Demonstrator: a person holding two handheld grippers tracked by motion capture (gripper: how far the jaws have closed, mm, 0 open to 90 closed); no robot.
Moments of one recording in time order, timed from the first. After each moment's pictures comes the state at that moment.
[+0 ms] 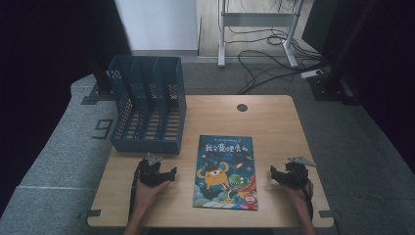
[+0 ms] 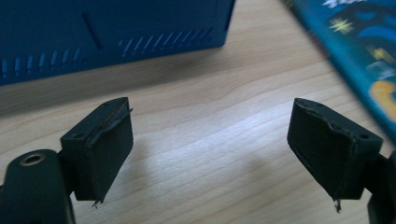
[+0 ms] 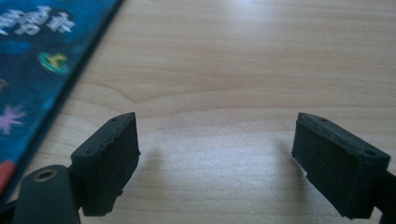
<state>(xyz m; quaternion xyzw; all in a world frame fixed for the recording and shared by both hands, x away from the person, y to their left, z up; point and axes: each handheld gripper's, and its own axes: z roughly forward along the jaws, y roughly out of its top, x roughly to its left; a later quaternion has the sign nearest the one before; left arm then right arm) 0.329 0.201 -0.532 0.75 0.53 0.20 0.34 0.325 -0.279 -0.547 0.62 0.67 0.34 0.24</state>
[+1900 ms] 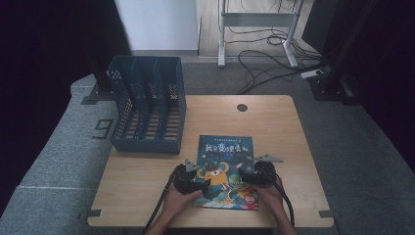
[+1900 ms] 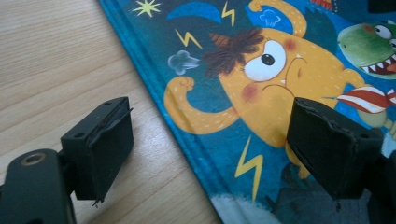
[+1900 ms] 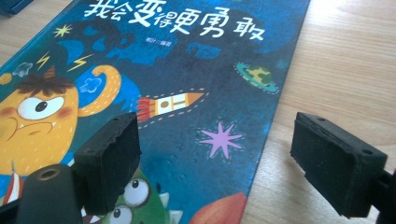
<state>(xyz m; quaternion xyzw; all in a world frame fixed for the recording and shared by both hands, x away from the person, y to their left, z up) 0.317 0.096 -0.543 0.82 0.44 0.12 0.35 0.334 -0.187 -0.546 0.54 0.73 0.38 0.17</state>
